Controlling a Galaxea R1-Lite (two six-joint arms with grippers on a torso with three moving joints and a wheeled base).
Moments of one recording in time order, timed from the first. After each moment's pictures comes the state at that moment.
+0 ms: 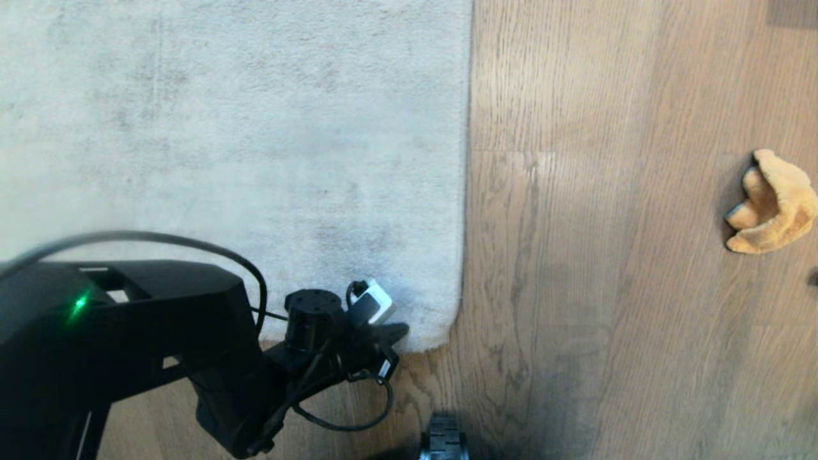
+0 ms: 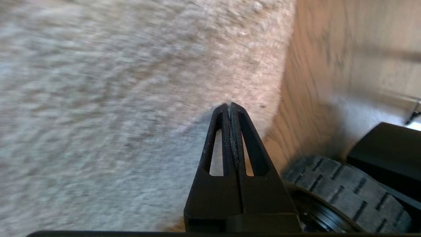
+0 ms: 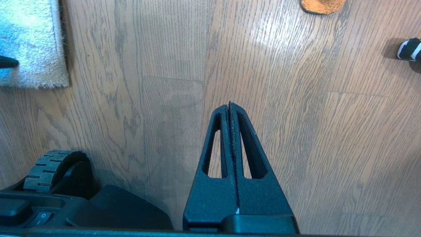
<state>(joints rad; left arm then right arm) -0.55 2.24 -0.58 -1.27 -0.23 0.23 0.00 0.00 0.00 -0.05 0.03 -0.05</state>
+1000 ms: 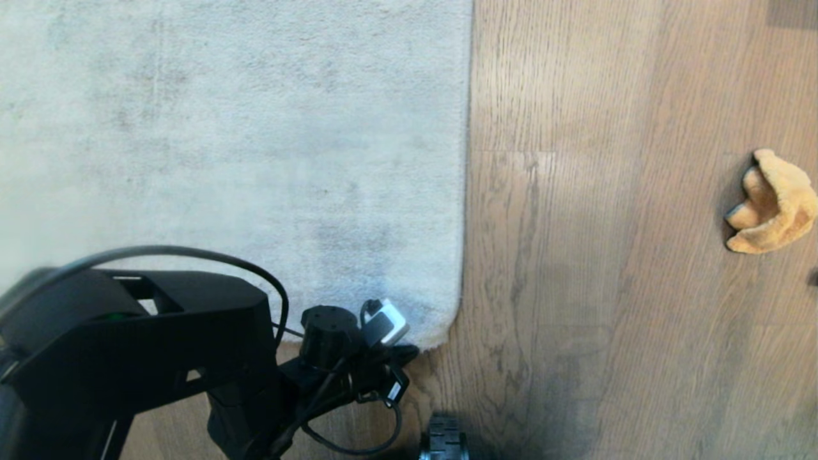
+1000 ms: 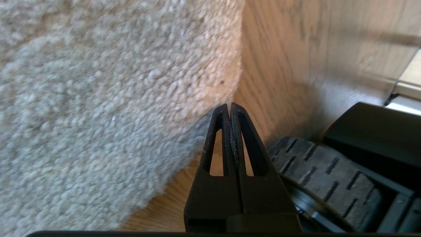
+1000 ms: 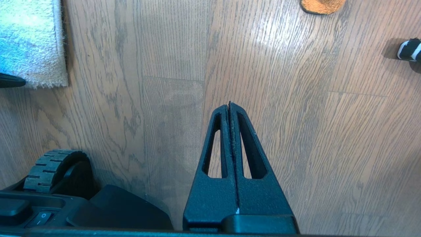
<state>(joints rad) -0.61 2.27 -0.56 -1.27 -0.22 0.21 0.00 0.00 0.00 -0.05 0.03 -0.05</state>
